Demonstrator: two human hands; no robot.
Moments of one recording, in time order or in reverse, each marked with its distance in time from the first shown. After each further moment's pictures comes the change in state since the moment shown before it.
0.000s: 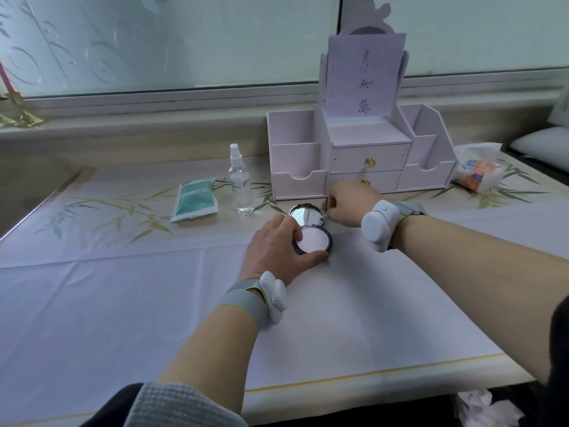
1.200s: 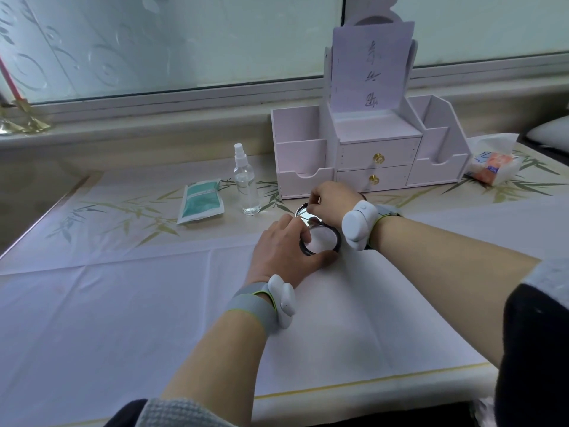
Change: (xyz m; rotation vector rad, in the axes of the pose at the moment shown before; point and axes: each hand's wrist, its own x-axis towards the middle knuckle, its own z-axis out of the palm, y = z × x) left_hand 0.001 -0.002 -0.001 -0.031 -0.020 -0.007; right_hand 0.019 -0.030 0.020 0.215 0.055 -0.053
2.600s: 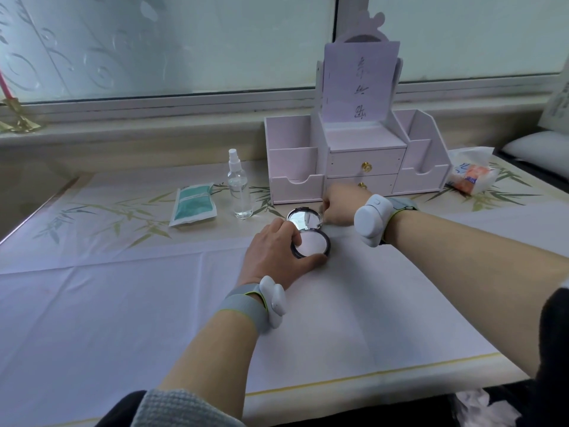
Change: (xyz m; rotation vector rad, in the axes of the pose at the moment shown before) left_hand 0.000 0.000 0.001 0.030 0.011 0.011; right_hand -0.018 0.009 -0.034 -0.231 -0.126 0.091
